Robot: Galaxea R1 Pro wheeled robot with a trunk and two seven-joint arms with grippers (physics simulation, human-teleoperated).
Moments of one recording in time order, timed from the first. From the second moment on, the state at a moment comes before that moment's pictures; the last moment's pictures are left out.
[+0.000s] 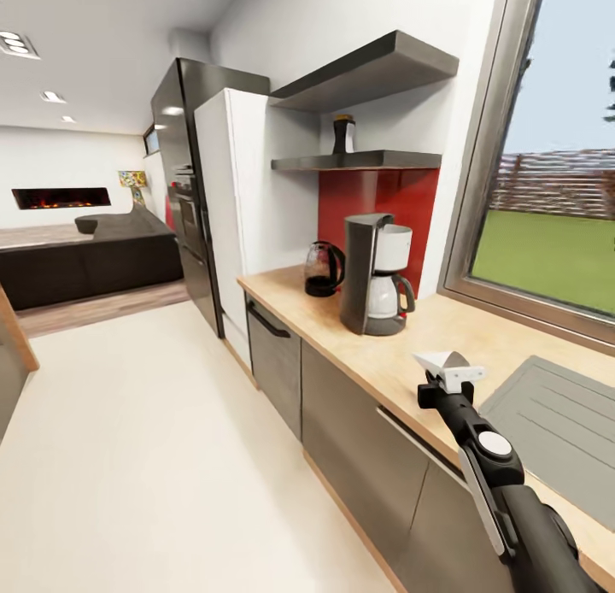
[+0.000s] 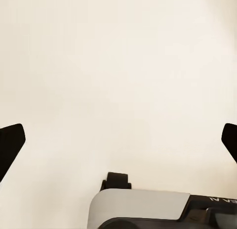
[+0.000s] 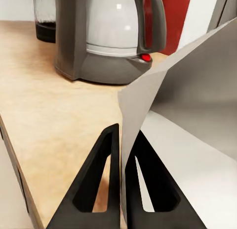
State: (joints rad) left arm 0.00 0.01 0.10 -0.43 0.01 -0.16 0.00; right arm -0.36 -0.08 -0.02 -1.46 0.05 0.31 0.04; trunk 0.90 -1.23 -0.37
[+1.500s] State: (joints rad) left arm 0.00 0.01 0.10 -0.43 0.01 -0.16 0.00; right arm -0.36 -0.08 -0.02 -1.46 0.05 0.31 0.04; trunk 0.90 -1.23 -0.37
